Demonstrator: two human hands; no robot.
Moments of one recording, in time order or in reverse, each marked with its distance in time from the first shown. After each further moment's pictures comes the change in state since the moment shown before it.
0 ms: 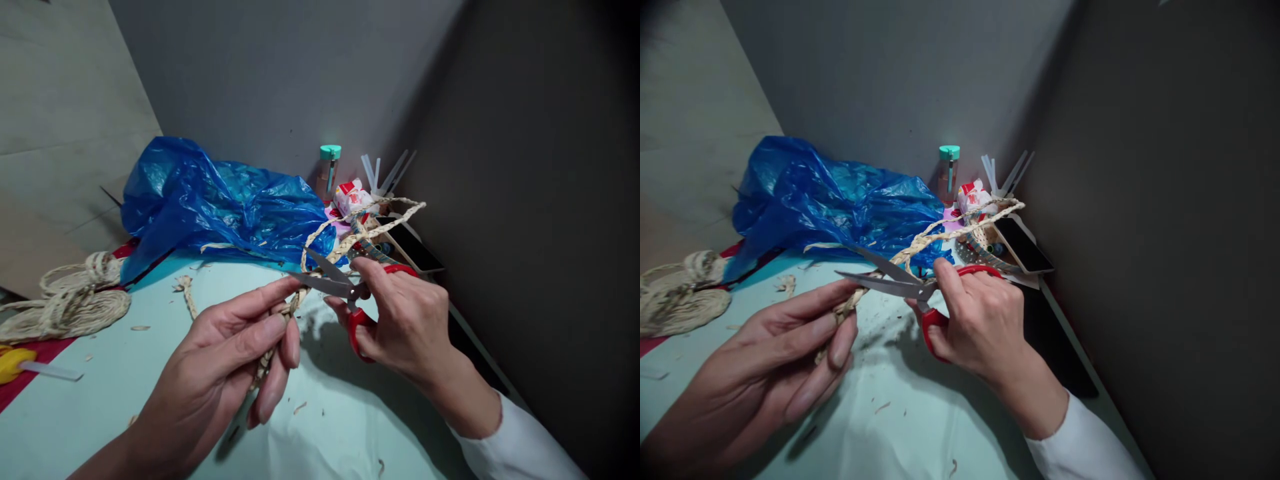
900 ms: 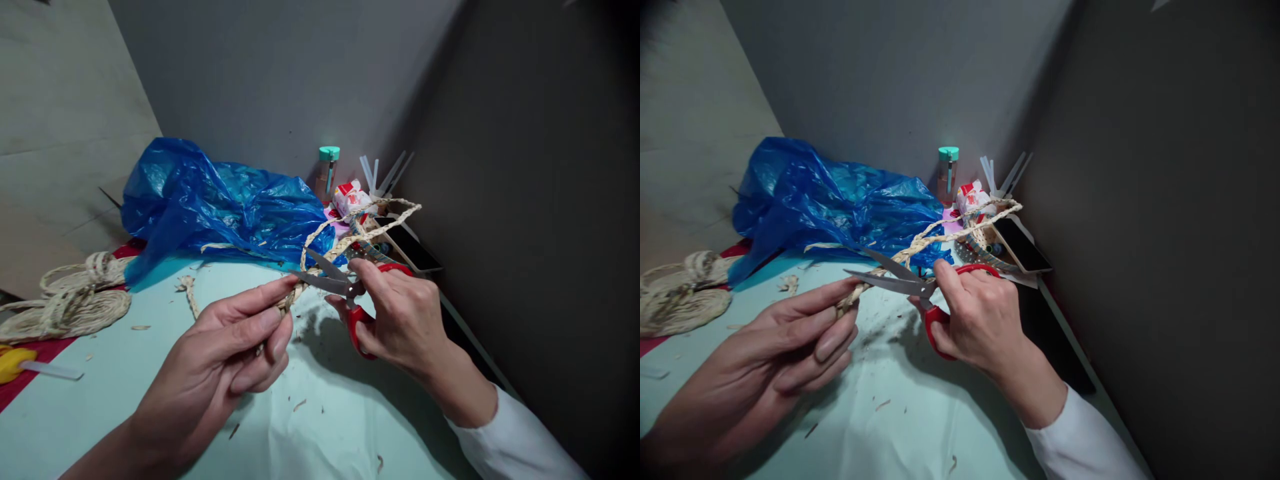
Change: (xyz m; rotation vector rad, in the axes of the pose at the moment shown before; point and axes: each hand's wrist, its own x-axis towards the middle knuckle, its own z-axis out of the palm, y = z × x) left_hand 0.001 0.004 0.000 -0.043 0.030 -0.036; right_hand 0.001 0.006 0.004 0.011 0.002 -0.072
